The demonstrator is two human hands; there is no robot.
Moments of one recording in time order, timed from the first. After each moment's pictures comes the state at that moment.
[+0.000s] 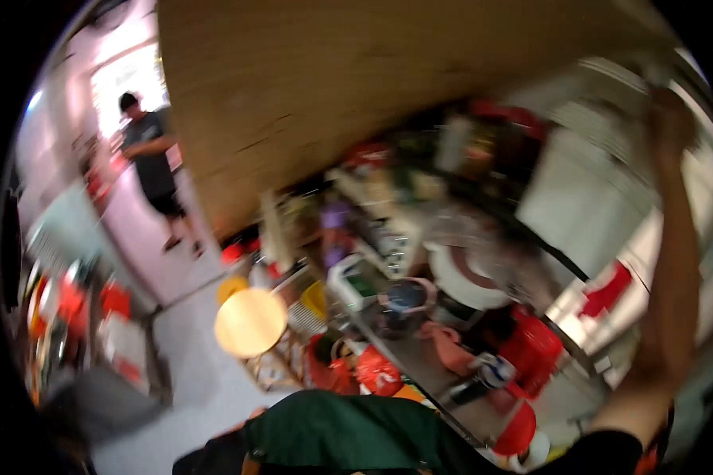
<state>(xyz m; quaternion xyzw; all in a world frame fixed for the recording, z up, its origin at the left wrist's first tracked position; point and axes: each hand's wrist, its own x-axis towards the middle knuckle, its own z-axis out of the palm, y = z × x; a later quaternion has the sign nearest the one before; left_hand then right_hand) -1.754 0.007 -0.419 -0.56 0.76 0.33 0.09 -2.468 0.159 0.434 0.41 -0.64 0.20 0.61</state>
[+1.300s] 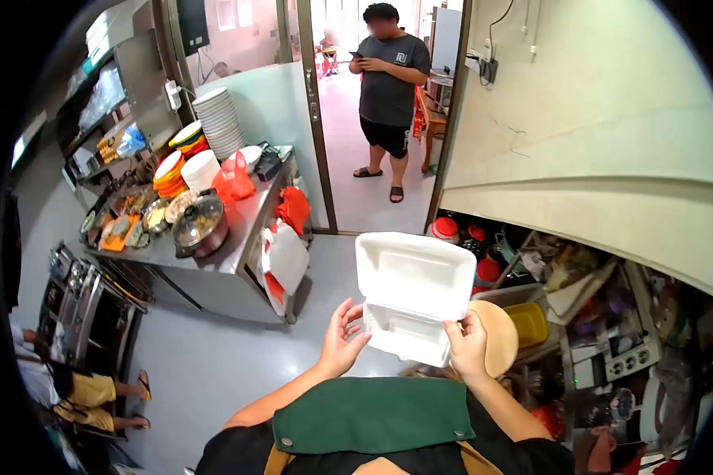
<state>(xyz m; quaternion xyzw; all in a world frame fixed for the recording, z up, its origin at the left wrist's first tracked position) -1.515 -0.092 -0.061 -0.45 0.48 0.40 -0.64 -1.729 -0.145 -0.017 0.53 -0.39 0.56 -0.50</state>
